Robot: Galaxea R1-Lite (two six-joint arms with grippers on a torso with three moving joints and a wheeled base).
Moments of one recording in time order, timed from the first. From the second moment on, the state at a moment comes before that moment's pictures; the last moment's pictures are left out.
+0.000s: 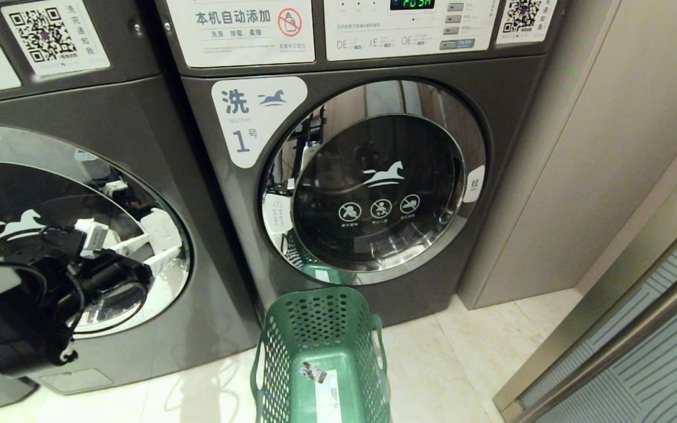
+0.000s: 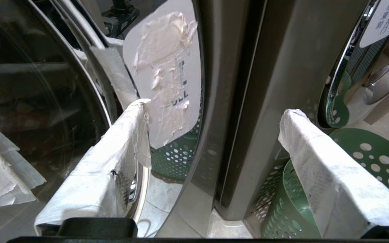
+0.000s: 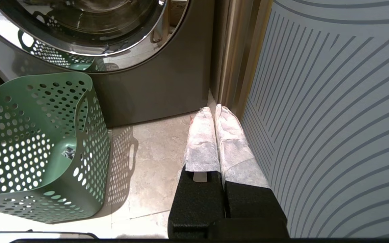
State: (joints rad) left arm 0.31 2.32 -0.84 -1.52 -0.75 0.06; right arm 0.00 0.00 0.00 0.00 0.00 0.00
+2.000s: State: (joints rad) left arm 0.32 2.38 -0.98 -1.52 -0.74 0.04; right arm 0.00 0.00 0.00 0.00 0.00 0.00
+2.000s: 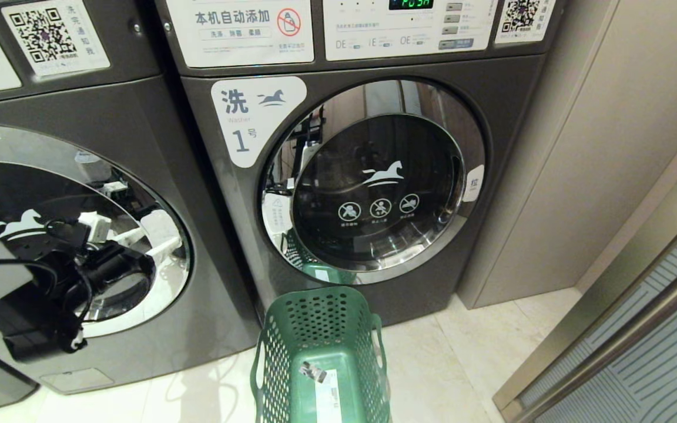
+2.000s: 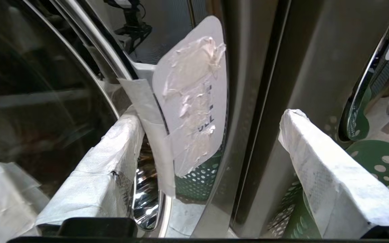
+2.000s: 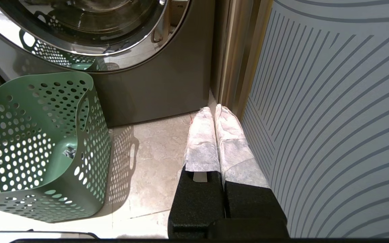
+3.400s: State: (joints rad) left arm 0.27 2.50 -1.11 -1.52 -0.82 -0.01; right arm 0.00 0.00 0.00 0.00 0.00 0.00
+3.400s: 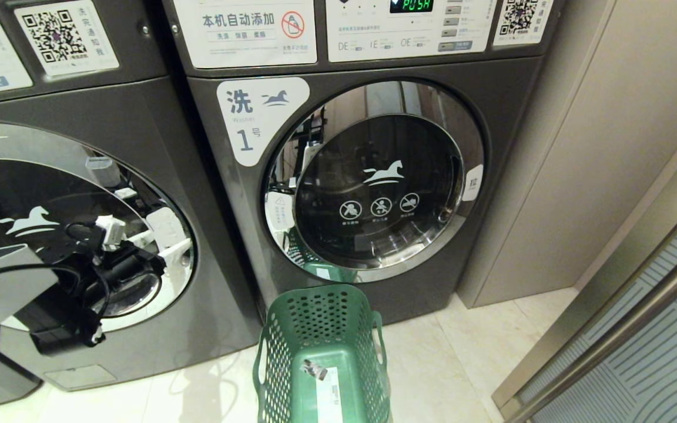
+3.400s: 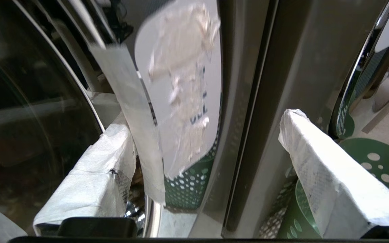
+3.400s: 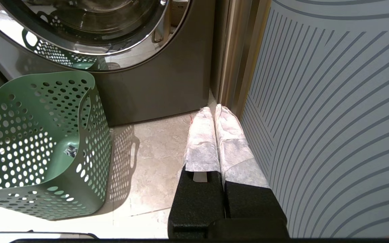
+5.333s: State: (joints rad) left arm 0.23 2.52 -1.24 -1.52 -0.86 -0.13; right arm 0.00 0.00 0.00 0.00 0.00 0.00
